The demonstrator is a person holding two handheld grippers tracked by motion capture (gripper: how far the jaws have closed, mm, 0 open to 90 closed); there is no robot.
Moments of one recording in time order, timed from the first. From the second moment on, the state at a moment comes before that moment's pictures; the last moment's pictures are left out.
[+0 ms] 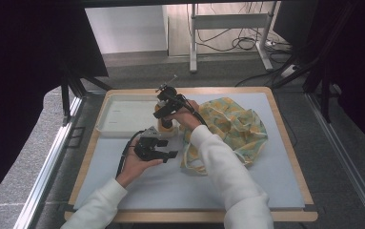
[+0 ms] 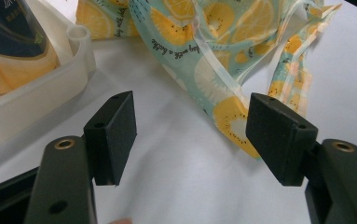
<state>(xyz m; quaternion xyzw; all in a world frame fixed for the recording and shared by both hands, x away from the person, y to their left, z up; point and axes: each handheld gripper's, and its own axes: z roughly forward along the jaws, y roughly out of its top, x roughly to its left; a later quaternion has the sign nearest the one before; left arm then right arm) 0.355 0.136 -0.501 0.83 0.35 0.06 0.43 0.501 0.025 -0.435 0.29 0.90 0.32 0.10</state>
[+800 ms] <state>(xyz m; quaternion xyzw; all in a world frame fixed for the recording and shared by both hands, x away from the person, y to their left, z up) 0.354 0.133 -0.502 0.84 0.34 0.07 0.43 0.466 -0.032 -0.393 0.30 0.87 0.39 0.11</state>
